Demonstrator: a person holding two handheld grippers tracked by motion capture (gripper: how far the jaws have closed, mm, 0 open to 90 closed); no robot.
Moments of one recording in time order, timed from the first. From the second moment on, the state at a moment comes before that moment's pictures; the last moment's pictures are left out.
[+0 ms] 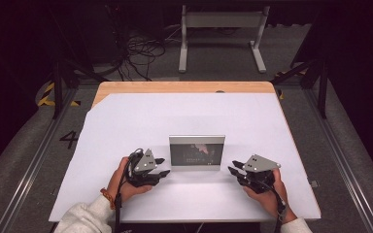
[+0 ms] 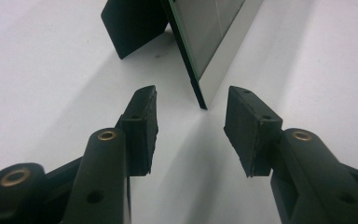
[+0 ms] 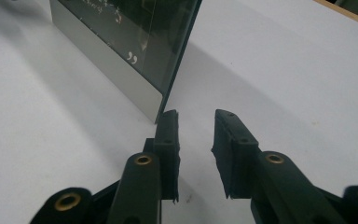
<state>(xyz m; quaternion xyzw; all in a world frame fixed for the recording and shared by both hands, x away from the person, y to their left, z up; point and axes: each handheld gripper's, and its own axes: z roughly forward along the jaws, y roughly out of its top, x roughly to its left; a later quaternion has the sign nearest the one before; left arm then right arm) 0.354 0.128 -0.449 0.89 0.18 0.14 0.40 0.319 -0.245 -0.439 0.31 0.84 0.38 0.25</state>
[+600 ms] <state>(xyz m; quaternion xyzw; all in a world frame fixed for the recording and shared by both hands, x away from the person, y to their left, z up) 0.342 0.147 -0.452 0.89 0.18 0.16 0.39 0.308 -0.246 -0.444 0.30 0.85 0.37 0.24</state>
